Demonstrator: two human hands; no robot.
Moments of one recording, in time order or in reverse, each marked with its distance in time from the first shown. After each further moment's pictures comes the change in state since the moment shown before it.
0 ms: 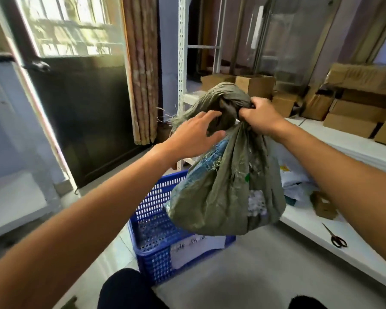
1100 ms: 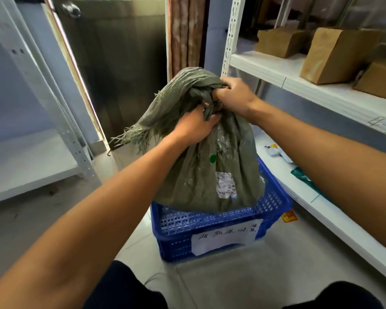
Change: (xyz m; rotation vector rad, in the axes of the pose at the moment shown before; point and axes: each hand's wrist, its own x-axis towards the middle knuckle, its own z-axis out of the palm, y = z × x) left_hand 0.027 -0.168 0.079 -0.227 0.093 -0.525; right_hand 0.113 -0.020 0.201 0.235 -0.323 -0.184
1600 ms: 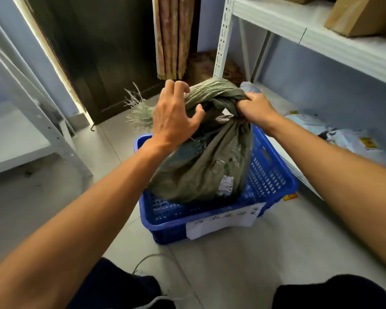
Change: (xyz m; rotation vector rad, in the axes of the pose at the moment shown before) left_hand 0.012 -0.099 0.066 0.201 0.457 0.227; right_hand 0.012 0.165 0.040 -0.069 0.042 0.327
